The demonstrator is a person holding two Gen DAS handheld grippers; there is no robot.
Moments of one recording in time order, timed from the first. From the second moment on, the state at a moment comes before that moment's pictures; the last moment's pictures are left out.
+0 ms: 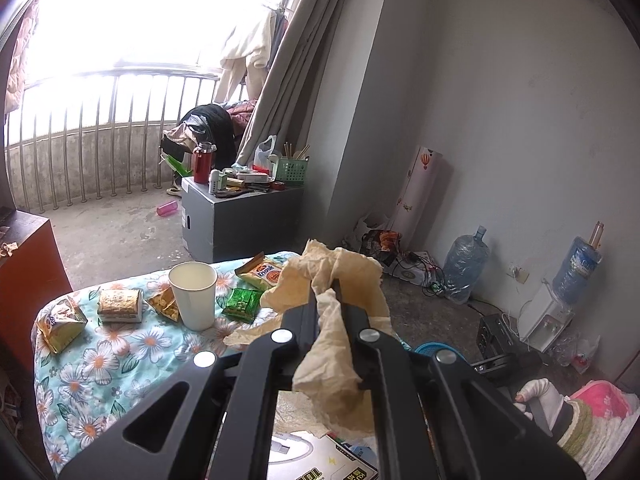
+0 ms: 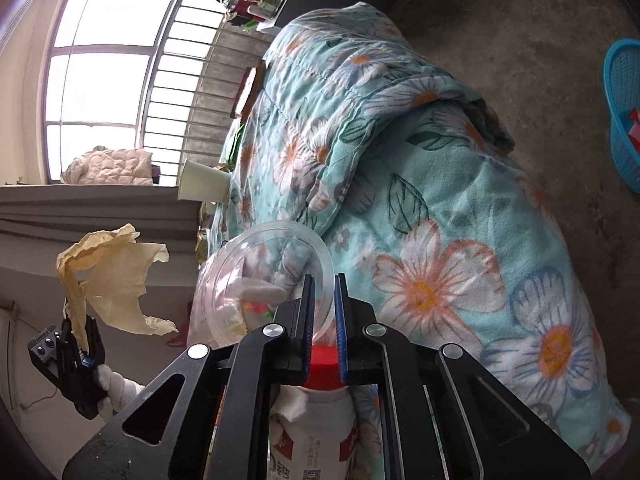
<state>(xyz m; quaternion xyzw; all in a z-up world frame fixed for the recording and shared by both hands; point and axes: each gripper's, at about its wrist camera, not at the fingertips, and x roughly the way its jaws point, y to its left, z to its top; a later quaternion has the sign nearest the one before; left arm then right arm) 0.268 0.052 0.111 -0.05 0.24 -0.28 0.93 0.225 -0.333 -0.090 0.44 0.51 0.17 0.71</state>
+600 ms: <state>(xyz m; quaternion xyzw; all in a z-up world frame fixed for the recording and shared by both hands) 0.254 0.036 0.139 -0.06 0.22 -0.31 0.92 0.195 -0.355 -0.038 0.46 0.40 0.16 0.77</state>
